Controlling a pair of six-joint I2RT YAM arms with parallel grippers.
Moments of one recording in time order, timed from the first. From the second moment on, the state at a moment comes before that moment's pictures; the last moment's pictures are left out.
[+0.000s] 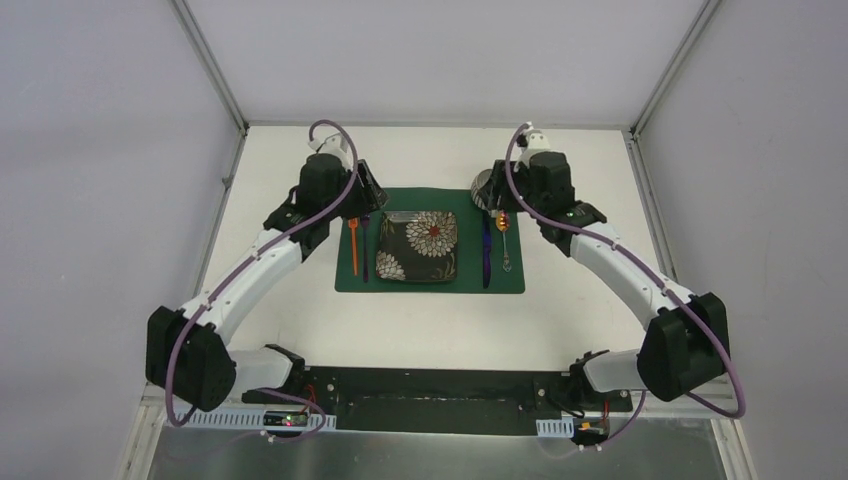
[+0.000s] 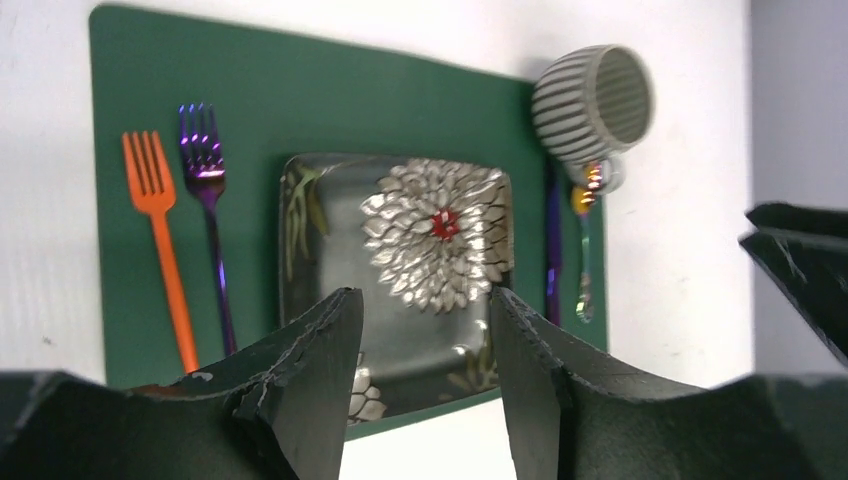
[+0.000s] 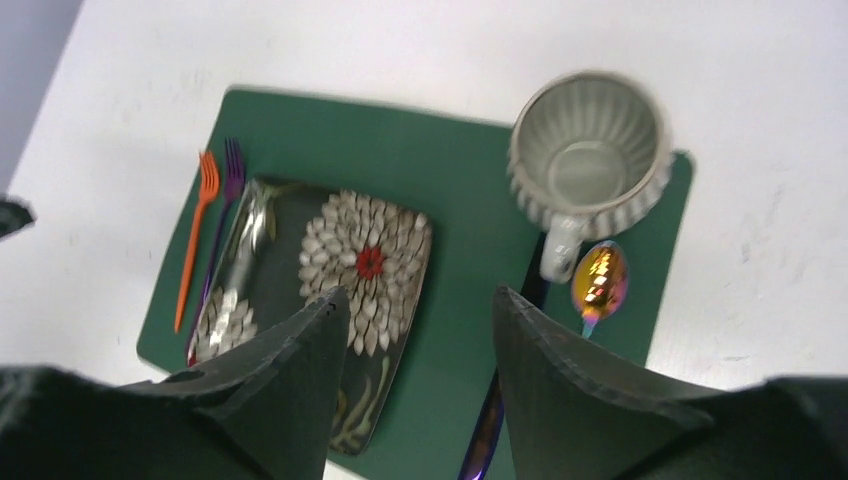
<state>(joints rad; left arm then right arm) -0.41 1.21 0.97 -0.10 0.06 -0.49 0.43 1.36 1.06 -0.15 -0.06 0.34</state>
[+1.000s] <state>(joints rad) -0.49 1.18 0.91 -0.05 0.08 -0.42 0.53 1.34 0.97 -0.27 -0.01 0.35</state>
